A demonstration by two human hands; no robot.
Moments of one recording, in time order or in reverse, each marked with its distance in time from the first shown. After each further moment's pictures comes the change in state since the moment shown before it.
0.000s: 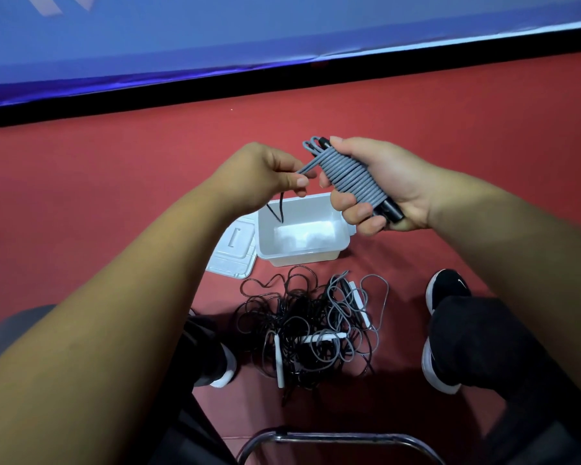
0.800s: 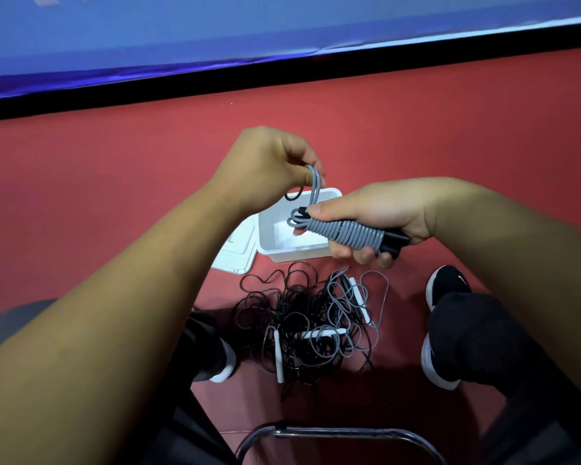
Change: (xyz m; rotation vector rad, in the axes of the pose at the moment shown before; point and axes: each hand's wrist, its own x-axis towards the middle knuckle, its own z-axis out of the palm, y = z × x) left_hand -0.011 0.023 0.008 0.076 0.100 0.147; right_hand -0.002 0.020 0.017 -0.456 -0.130 0.274
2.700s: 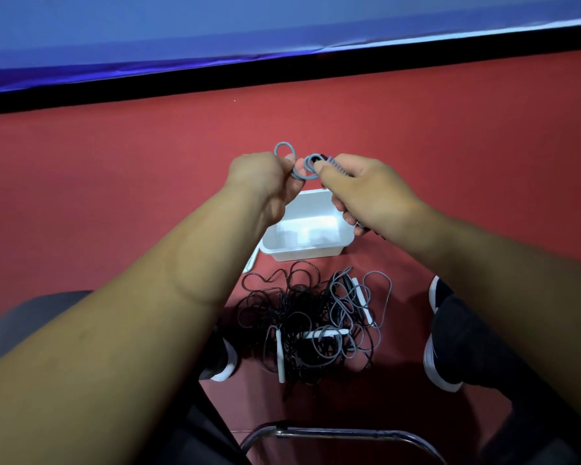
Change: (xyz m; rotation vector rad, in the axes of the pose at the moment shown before) left_hand 0.015 -0.011 0.027 -1.148 0.454 -0.812; right_hand 0.035 -0.004 0.009 -0.046 0.814 -0.433
